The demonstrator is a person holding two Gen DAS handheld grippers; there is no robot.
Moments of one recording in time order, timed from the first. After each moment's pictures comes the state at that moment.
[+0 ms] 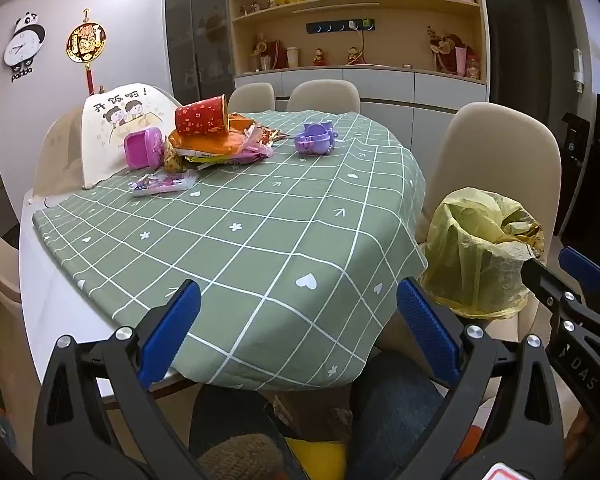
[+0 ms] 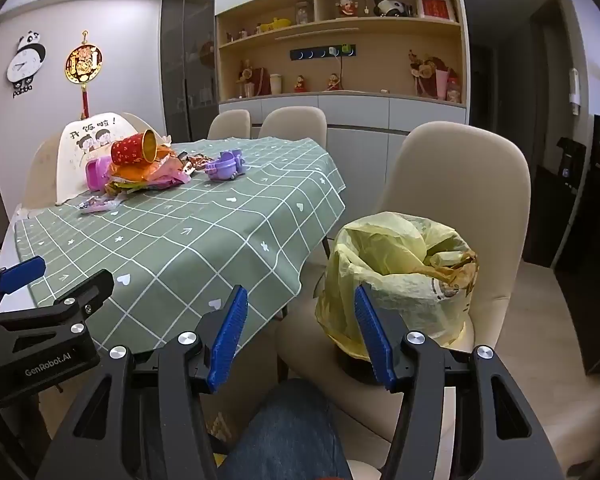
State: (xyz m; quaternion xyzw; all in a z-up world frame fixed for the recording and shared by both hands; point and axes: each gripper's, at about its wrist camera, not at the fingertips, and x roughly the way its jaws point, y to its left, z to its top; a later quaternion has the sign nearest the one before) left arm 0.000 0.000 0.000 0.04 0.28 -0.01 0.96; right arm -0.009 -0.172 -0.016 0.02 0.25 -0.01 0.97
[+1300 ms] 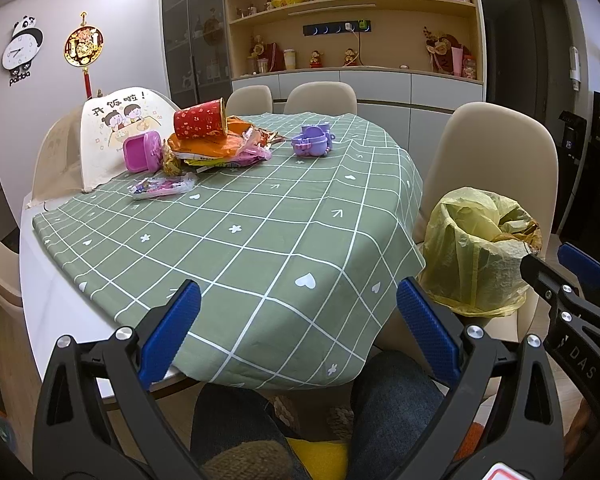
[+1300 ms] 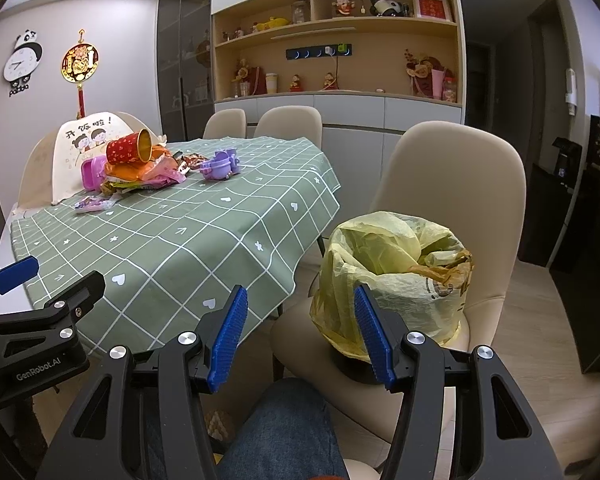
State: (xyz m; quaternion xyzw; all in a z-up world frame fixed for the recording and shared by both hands) left arm -0.004 -0.008 0.000 0.04 0.27 -0.01 0.96; right arm -0.010 -0.176 -0.014 0.02 0.25 -0.01 0.97
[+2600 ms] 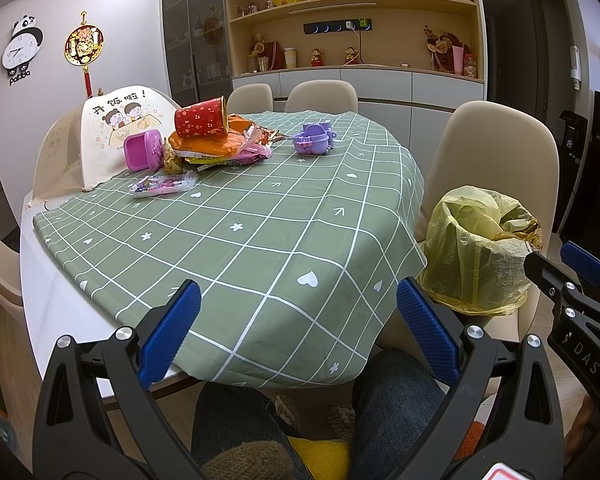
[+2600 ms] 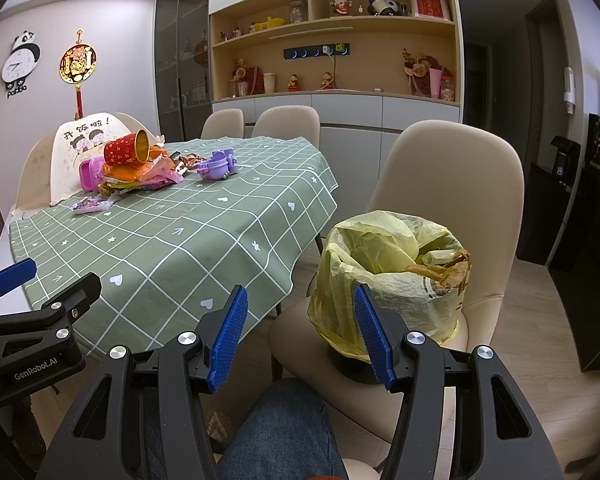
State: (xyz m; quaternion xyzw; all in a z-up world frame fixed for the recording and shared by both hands) left arm -0.004 -0.003 0.003 0.04 0.28 -0.01 0.96; right arm -0.010 -0.180 -0.012 0.02 0.25 -0.01 0.97
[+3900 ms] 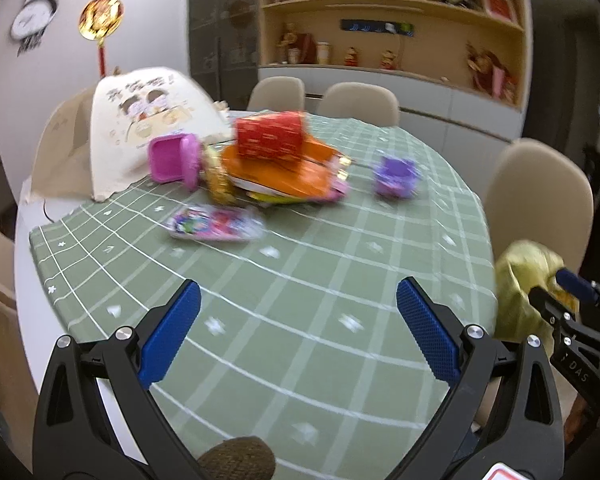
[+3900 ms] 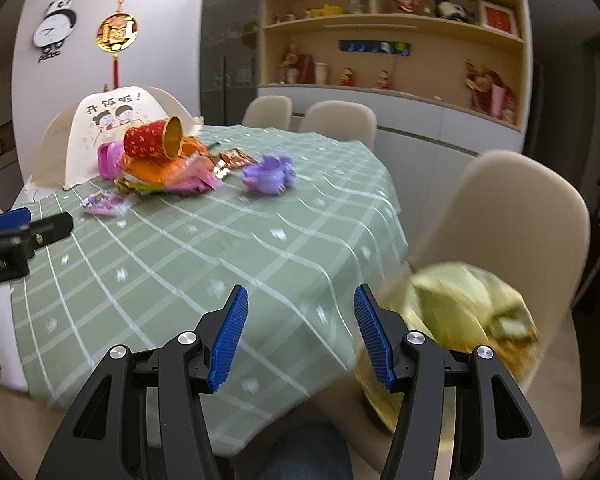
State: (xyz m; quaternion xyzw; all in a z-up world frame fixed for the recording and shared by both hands) left arm 0.112 0.128 0.037 -0.02 0.29 0.01 0.96; right arm 0.116 -0.107 0.006 -0.04 0.27 0.06 0.96
